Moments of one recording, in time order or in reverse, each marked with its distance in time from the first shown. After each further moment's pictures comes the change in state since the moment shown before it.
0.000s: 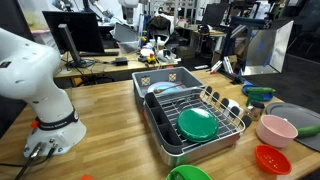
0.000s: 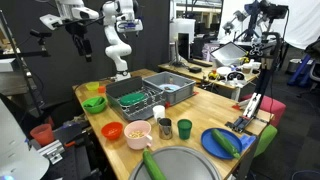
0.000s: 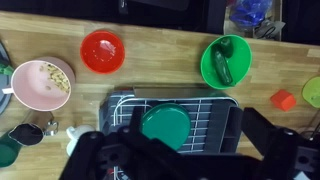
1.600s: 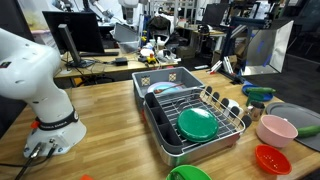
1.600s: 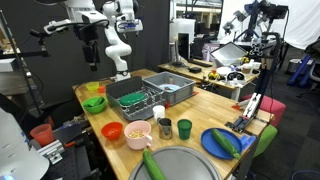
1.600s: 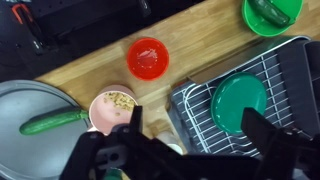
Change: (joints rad) arm -0.235 -0.015 -0.007 -0.058 -0.054 0.004 0.294
